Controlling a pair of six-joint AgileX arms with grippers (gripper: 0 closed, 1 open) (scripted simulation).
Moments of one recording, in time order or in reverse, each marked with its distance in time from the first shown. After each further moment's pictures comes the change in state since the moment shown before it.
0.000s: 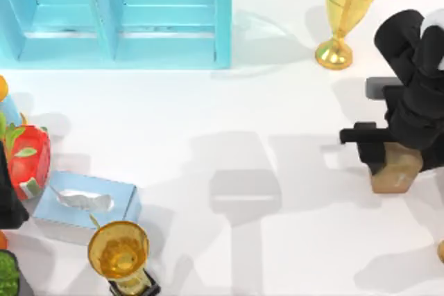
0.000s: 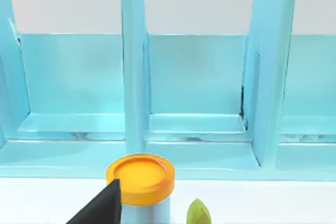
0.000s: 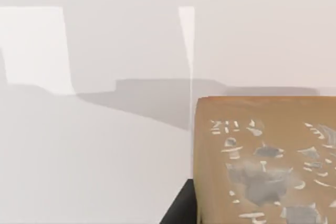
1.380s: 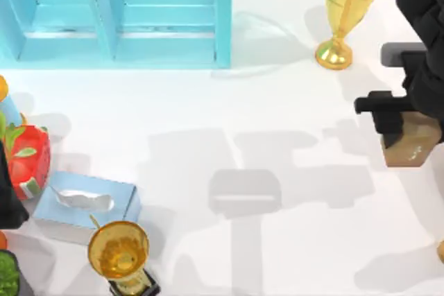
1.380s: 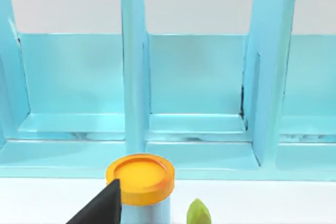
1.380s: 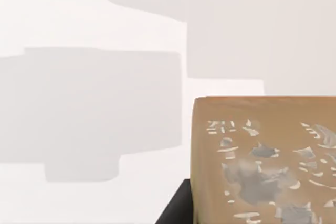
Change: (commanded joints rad) left arm 0.000 0.000 0.000 0.000 0.000 0.000; right arm -0.025 -0.072 0.121 -0.166 -0.002 -0.046
